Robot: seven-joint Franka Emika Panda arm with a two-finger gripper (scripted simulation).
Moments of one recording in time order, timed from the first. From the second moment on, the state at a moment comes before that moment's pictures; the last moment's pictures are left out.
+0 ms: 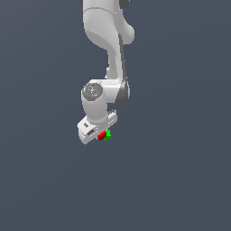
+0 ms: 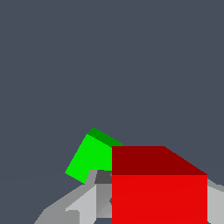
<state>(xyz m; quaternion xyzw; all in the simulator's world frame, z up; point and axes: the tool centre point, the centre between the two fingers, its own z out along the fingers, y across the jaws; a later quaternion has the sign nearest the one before) 0.002 -0.075 0.072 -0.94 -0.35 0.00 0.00</state>
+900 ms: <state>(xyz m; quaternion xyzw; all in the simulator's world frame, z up) -0.022 -0.050 0.060 -0.94 -0.35 0.00 0.00</state>
